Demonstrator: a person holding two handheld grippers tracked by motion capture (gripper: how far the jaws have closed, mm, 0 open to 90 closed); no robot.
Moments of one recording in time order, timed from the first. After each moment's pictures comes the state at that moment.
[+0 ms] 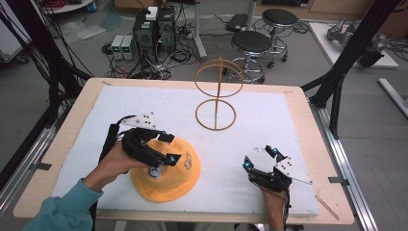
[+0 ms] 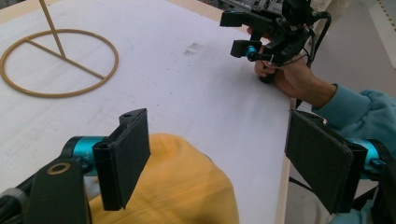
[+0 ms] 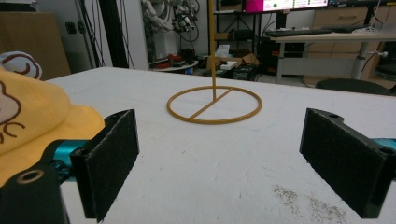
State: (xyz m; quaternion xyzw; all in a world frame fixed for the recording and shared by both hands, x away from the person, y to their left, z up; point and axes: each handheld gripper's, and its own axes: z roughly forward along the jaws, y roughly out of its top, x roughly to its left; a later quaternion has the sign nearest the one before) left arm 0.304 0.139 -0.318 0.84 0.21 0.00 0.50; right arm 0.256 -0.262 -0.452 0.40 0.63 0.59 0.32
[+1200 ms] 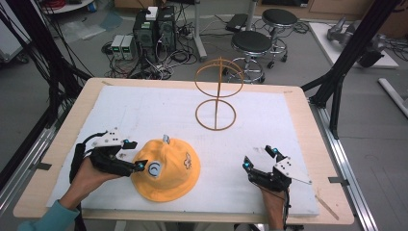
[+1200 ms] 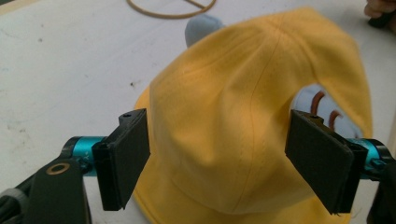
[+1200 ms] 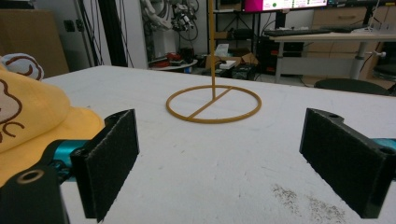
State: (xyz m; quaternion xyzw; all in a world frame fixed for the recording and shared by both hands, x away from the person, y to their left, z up) left arm 0.288 0.223 -0.378 0.84 0.29 0.12 0.44; right arm 0.256 -0.261 -0.452 0.40 0.63 0.58 0.33
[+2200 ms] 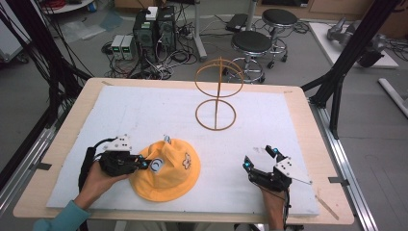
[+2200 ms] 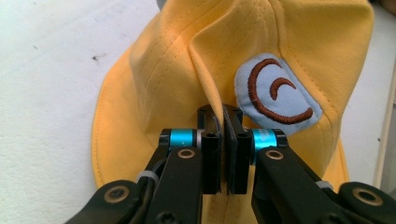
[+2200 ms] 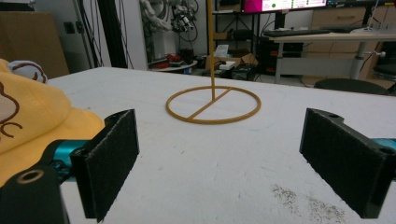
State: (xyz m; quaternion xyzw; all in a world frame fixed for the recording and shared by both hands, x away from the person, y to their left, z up) left arm 0.292 0.213 -0.399 0.85 0.28 0.08 0.43; right arm 0.256 -0.262 -0.452 0.40 0.63 0.59 0.32
